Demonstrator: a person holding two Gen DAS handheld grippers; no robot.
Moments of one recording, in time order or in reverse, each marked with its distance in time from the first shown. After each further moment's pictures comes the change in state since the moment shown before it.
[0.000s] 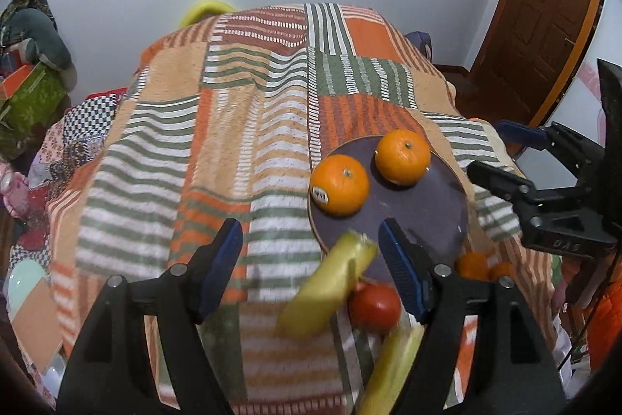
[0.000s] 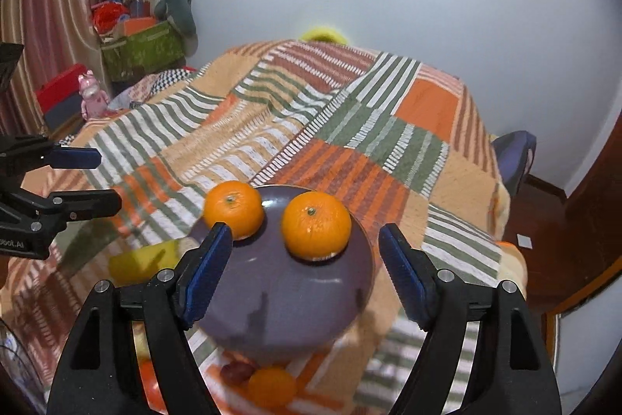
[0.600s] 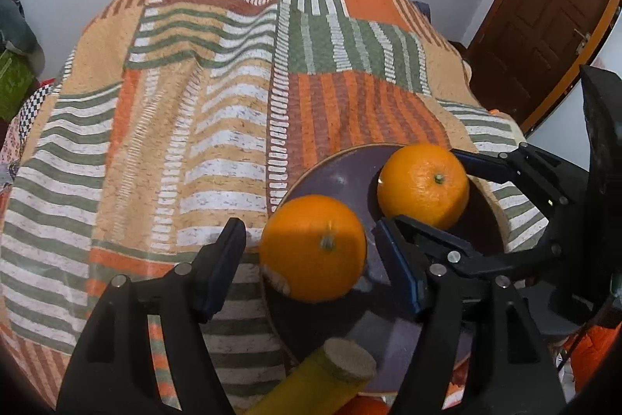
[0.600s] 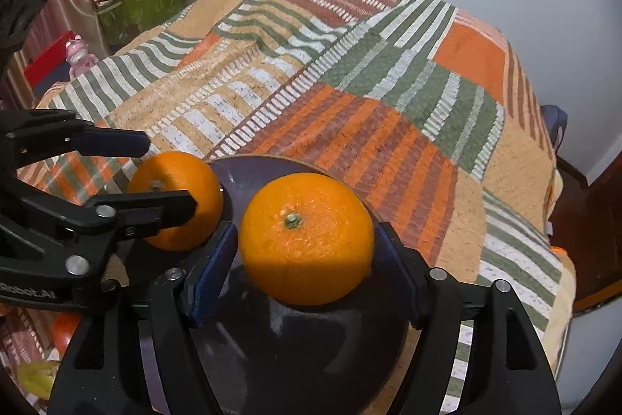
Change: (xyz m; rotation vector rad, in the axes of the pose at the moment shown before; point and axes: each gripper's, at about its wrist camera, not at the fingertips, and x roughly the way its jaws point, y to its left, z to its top) left arm 0.130 -0.021 0.048 -0.011 0.130 -0.060; right arm 0.112 -0.021 0.002 -0.028 0.172 0.065
